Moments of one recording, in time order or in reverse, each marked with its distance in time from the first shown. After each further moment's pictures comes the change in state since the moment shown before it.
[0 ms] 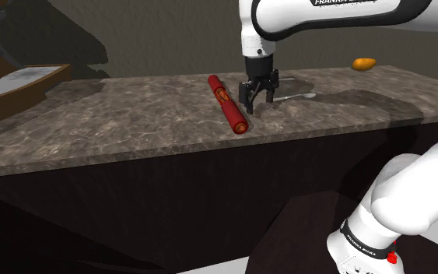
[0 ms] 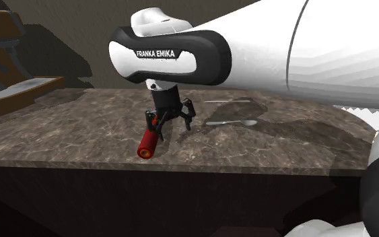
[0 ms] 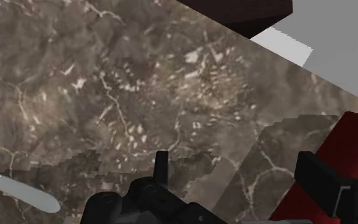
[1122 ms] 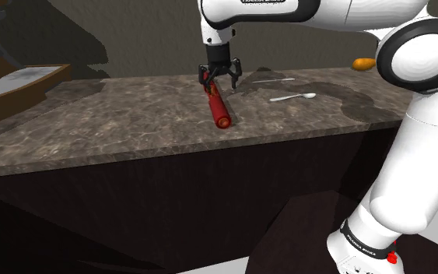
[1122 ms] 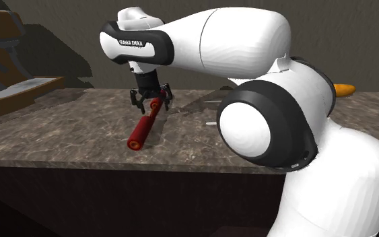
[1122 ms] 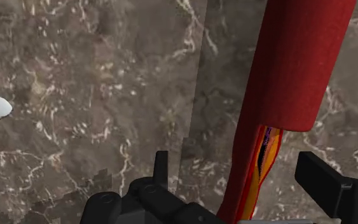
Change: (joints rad) arm -0.026 0.499 0.036 0.563 -0.085 -0.026 0.379
